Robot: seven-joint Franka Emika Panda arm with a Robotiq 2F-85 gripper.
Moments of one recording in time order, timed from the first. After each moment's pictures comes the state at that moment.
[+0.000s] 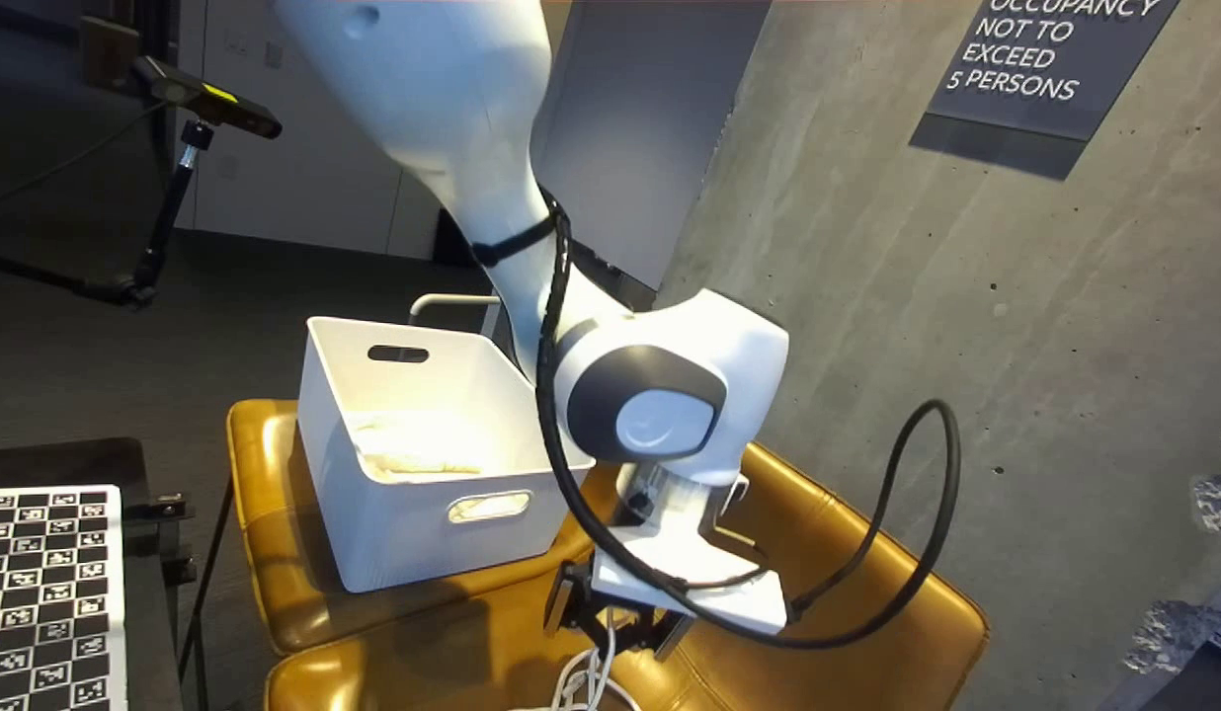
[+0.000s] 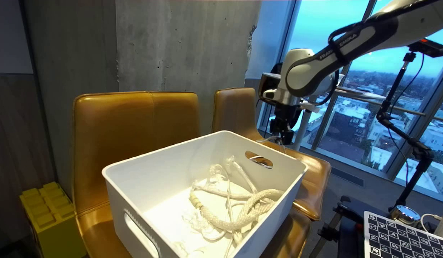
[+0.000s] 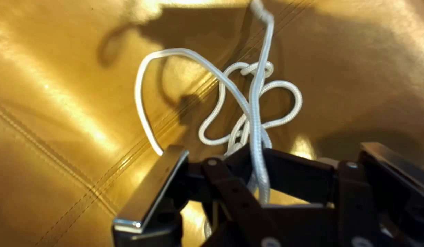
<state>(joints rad) -0.29 0.63 -0.06 -1.73 -0.09 2.35 -1.16</state>
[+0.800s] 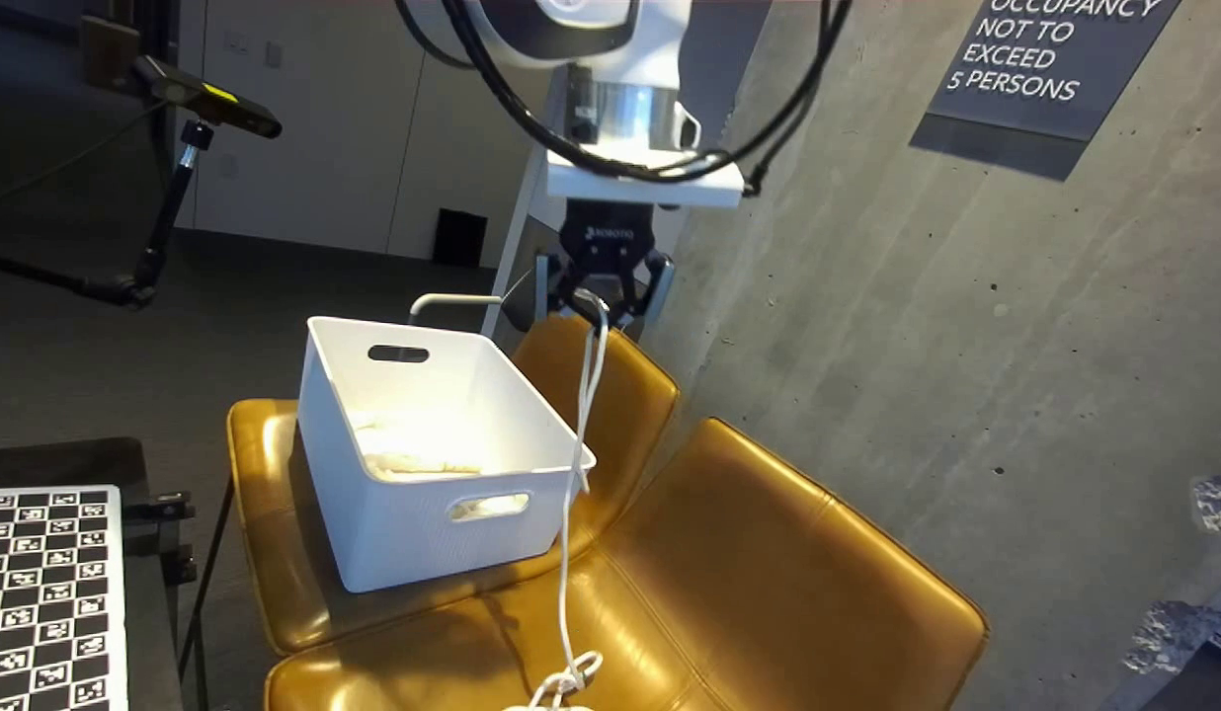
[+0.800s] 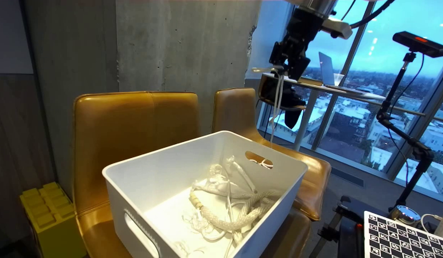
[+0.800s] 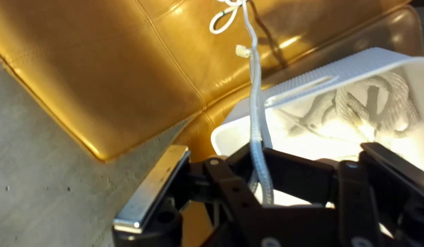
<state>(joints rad) -0.09 0.07 -0.01 -1.96 -0.10 2.30 -1.07</state>
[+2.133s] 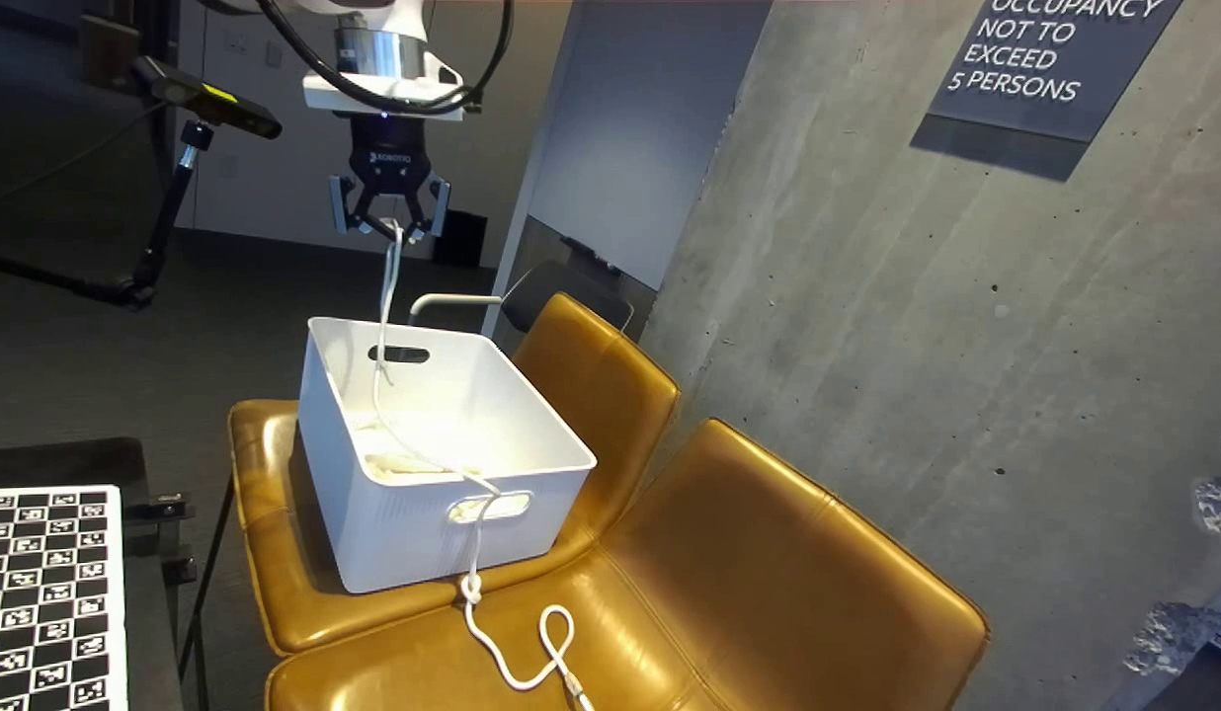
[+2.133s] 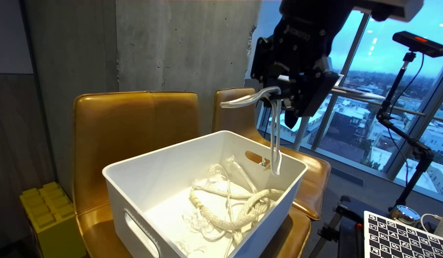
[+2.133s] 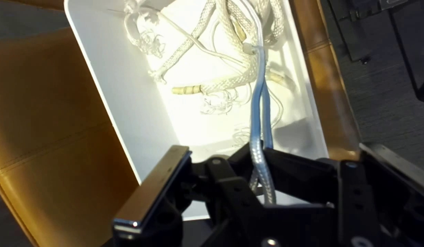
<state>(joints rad) 0.20 -0.02 0.21 -2.11 -0.29 2.21 -0.59</state>
